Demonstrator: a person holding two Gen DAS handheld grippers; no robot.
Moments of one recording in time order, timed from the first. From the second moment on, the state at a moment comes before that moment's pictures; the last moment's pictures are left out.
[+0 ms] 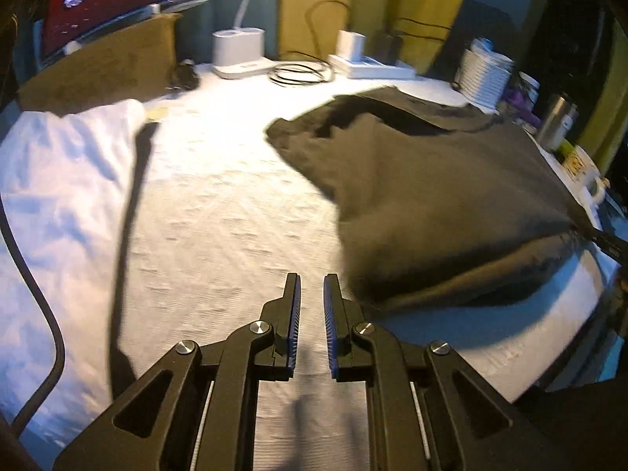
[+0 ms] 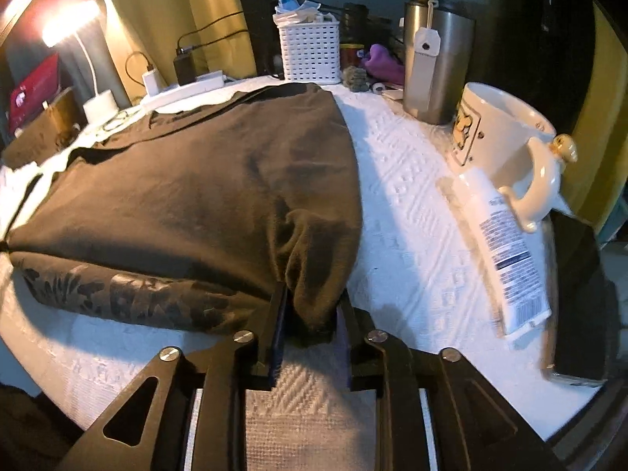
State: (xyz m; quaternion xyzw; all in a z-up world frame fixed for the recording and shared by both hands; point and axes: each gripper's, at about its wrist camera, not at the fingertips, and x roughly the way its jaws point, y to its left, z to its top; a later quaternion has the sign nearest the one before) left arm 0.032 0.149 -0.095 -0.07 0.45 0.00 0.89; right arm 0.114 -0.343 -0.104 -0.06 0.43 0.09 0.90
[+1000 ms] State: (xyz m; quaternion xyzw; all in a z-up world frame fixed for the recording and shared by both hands) left arm 0.193 0.172 -0.121 -0.05 0.45 0.01 0.89; right arm 0.303 -0.290 -0.064 -0.17 0.38 0.10 0.90
